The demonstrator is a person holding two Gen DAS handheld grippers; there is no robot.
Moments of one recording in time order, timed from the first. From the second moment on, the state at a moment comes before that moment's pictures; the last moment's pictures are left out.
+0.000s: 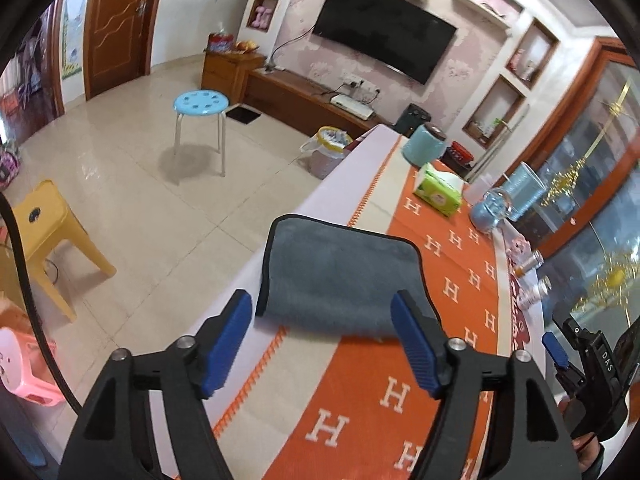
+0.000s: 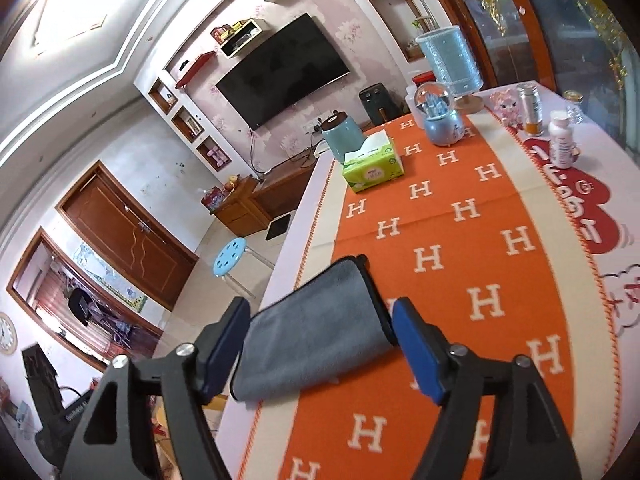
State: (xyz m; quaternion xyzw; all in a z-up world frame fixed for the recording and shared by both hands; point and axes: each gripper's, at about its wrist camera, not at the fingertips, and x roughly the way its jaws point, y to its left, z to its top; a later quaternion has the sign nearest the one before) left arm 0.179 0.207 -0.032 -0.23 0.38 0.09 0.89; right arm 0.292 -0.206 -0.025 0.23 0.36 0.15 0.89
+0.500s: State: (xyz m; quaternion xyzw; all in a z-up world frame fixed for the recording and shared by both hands) left arm 0.069 0.134 -0.010 -0.18 0.38 0.04 0.91; right arm 0.164 -0.248 -0.023 0.18 0.37 0.12 0.90
